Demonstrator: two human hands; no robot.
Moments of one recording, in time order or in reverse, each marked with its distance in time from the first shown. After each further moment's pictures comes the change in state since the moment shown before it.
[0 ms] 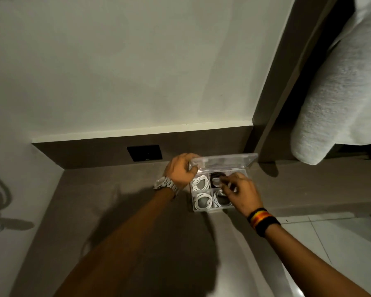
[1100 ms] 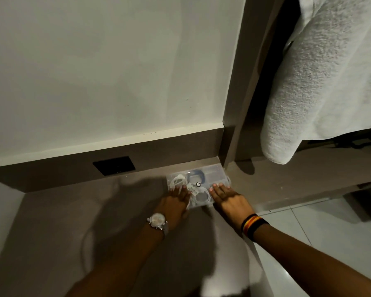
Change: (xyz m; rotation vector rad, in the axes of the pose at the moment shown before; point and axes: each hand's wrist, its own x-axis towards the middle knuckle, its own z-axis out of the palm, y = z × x) left_hand -0.028 -0.002 0.086 0.764 -0.585 0.219; right_hand -0.009 0.078 0.002 -0.771 -0.313 -0.244
